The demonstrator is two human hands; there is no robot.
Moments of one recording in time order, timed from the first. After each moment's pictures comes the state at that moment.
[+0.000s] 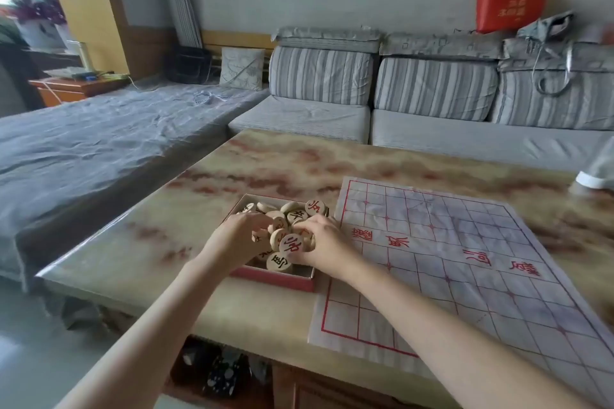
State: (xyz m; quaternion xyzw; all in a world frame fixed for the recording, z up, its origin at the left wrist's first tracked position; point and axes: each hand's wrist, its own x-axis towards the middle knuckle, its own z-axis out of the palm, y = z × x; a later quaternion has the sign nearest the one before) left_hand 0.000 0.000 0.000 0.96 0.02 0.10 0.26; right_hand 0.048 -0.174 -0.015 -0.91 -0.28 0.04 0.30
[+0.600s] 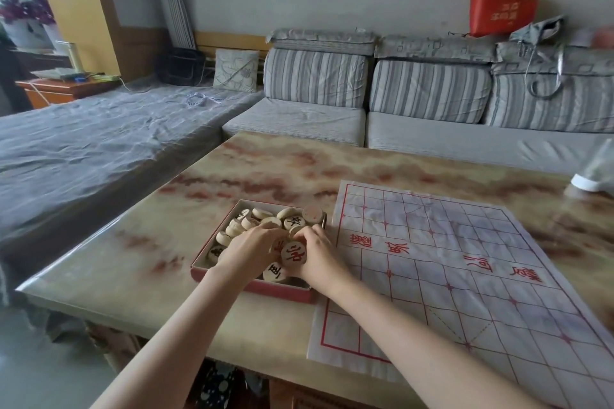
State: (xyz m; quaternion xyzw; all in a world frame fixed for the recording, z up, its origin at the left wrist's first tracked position) left_hand 0.031 -0.012 -0.024 0.98 -0.06 0.08 0.16; right_hand 0.052 -0.158 -0.038 -0.92 -0.22 0.00 0.33
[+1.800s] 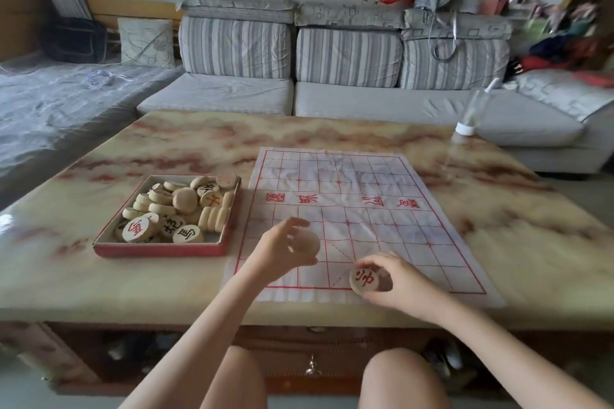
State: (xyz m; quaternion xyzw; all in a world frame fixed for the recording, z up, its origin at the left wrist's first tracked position) left_hand -0.016 -0.188 -0.049 0.88 -0.12 -0.02 0.47; right_hand -0.072 -0.423 -0.039 -0.94 -0.12 0.09 0.31
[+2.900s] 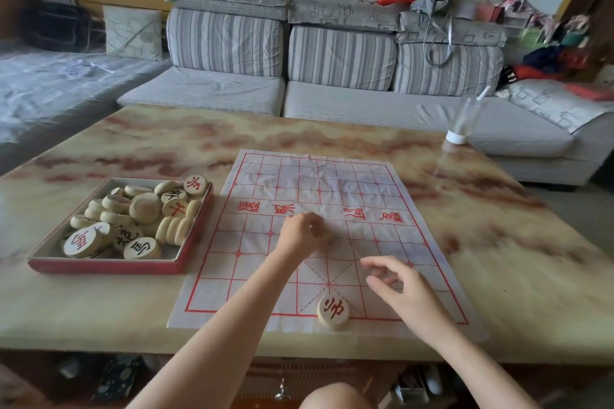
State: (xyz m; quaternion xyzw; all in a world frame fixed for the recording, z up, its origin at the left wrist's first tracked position) left_hand 0.078 -0.283 -0.070 0.92 -0.07 0.00 0.39; right_hand -0.052 -0.467 -0.049 -0.89 -0.05 -0.02 0.44
